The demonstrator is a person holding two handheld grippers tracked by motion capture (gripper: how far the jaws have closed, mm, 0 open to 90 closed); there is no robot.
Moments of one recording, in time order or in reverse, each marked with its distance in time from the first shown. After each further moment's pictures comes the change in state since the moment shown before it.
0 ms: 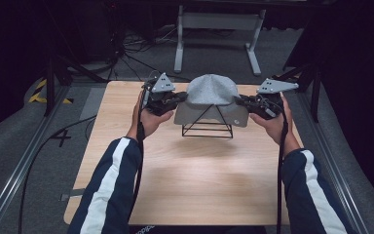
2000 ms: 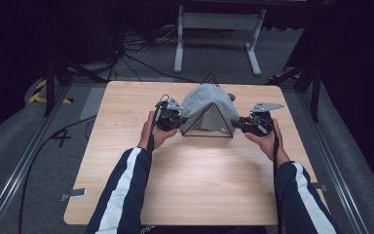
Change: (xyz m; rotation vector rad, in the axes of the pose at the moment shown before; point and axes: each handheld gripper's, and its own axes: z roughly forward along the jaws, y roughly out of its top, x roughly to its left) left arm 0.005 -0.080 0.075 0.247 -0.031 -0.070; right arm -0.007 -0.092 0.043 0.130 0.067 0.171
